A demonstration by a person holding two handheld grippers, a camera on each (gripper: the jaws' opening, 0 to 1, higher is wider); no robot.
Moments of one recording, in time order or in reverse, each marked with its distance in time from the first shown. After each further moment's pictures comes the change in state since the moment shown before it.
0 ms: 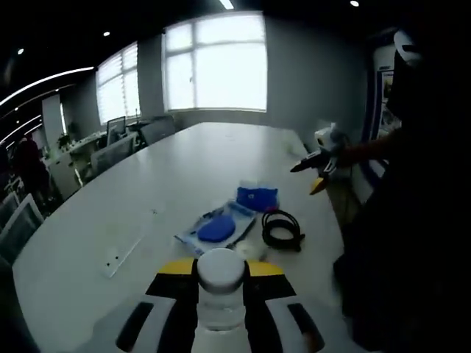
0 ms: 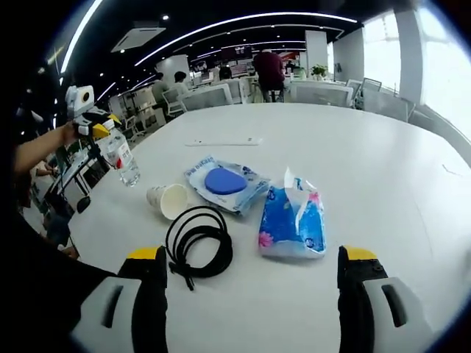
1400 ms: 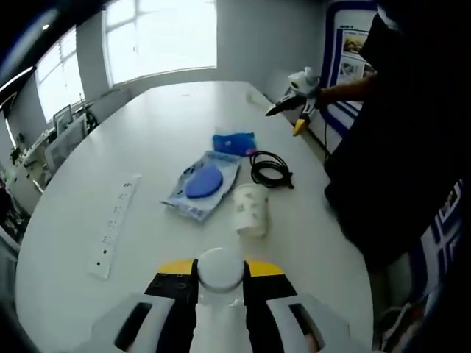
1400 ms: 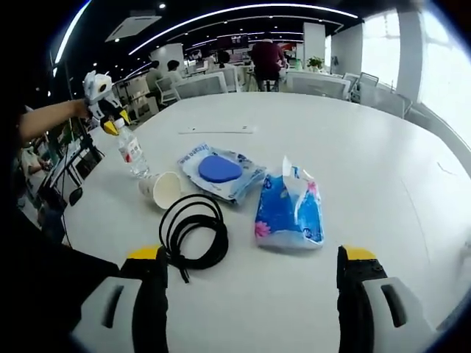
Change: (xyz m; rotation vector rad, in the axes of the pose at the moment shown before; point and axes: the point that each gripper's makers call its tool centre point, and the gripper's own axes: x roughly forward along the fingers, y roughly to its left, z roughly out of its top) left arm 0.023 0.039 -0.056 0.208 0.240 -0.250; right arm 0.003 0.000 -0.012 -0.017 0.064 -0.043
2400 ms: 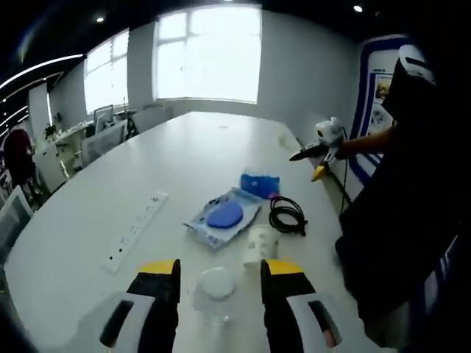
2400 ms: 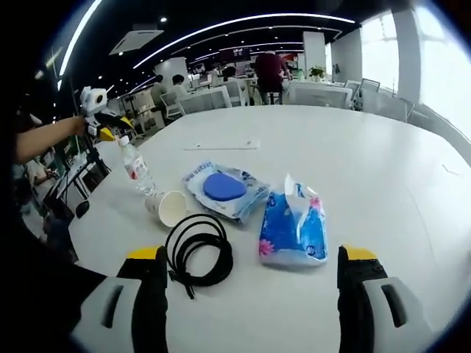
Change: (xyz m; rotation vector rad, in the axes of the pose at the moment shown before) left arm -0.042 0.008 0.025 -0.240 -0.214 0.217; right arm 0.002 -0.004 0.023 0.031 -0.092 0.050
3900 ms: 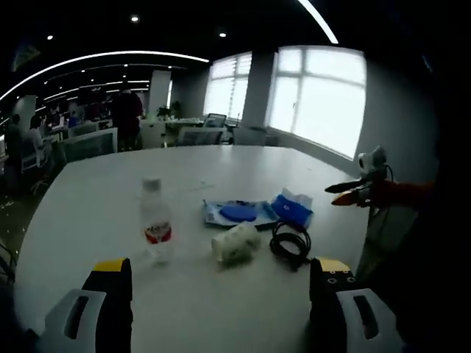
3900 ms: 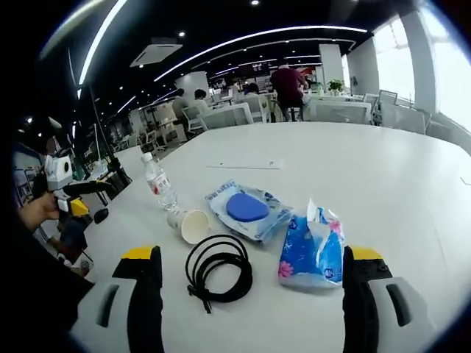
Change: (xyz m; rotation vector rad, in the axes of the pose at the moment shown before) left arm -0.021 -0.143 -0.062 -0.450 -0.170 0.517; right arm -0.004 0.025 0.022 -0.041 -0.083 0.116
